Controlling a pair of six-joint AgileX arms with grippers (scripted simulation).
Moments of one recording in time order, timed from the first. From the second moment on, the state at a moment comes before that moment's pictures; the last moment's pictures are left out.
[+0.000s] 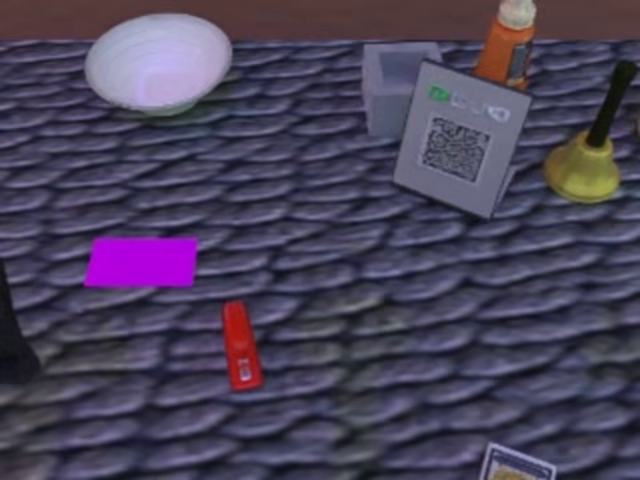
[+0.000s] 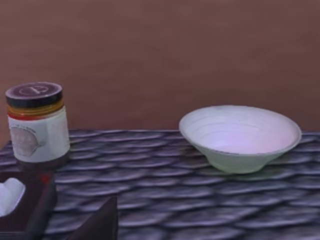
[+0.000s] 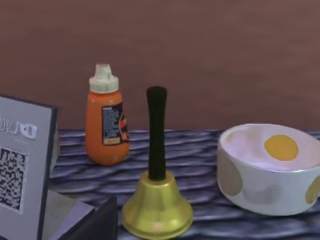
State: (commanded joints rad) left arm 0.00 0.00 0.00 0.00 0.00 0.00; right arm 0.00 0.00 0.00 0.00 0.00 0.00
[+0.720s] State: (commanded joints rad) left arm -0.19 0.58 0.49 -0.39 0.00 -0.26; right arm 0.00 0.00 0.00 0.00 0.00 0.00
